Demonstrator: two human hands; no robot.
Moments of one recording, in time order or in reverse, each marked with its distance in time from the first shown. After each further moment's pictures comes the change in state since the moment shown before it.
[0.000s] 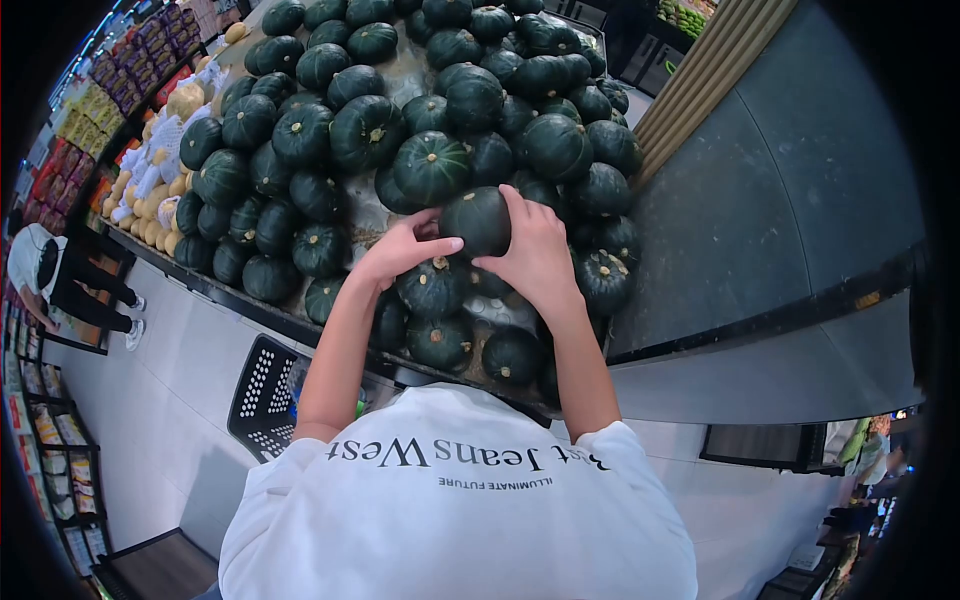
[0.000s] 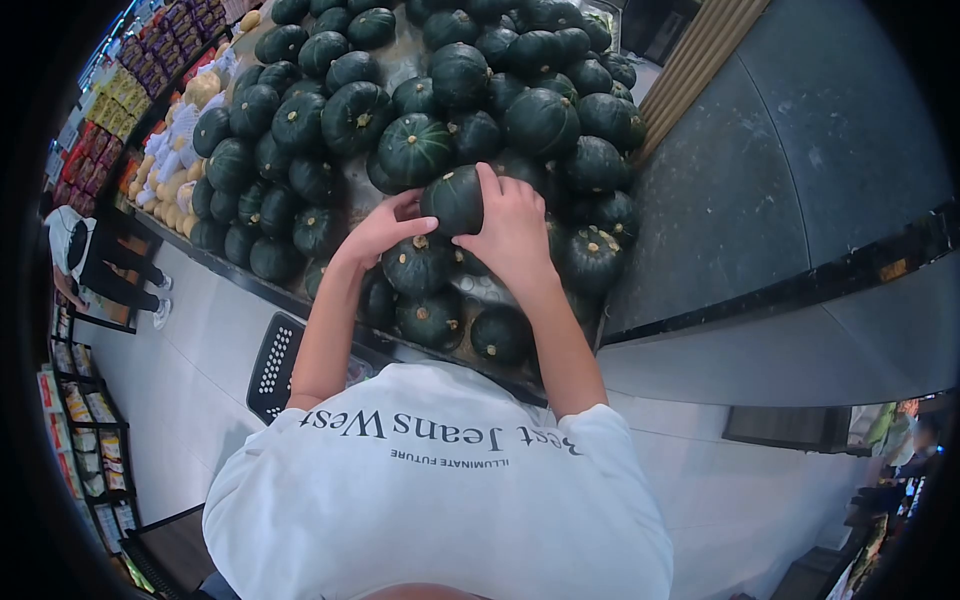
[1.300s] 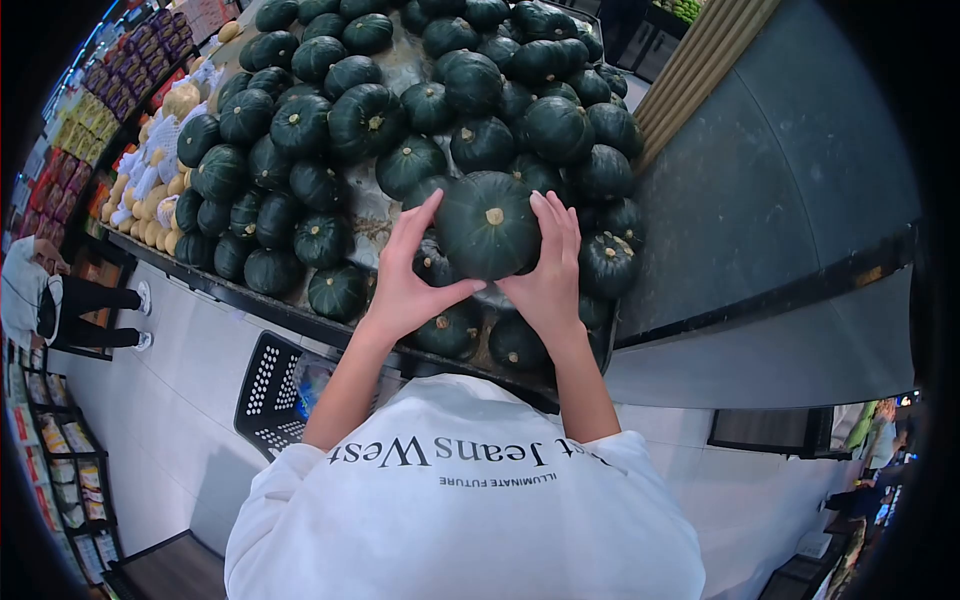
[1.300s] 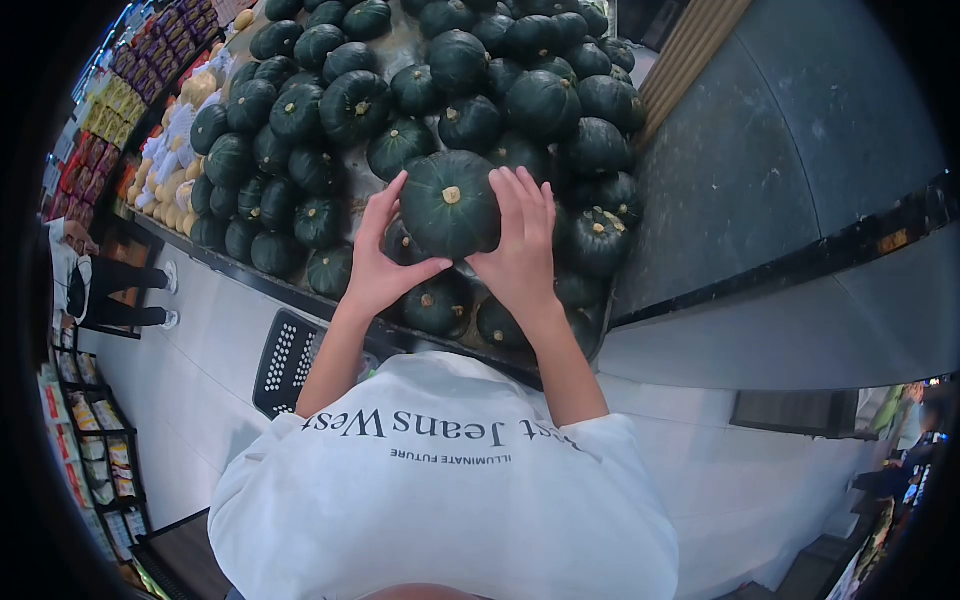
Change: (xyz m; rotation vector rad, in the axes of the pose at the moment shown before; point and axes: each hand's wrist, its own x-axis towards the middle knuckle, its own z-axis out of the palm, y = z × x) left_hand -0.061 0.012 0.046 0.455 0.383 0.691; right_hand -0.045 -0.005 0.013 0.183 0.440 -0.184
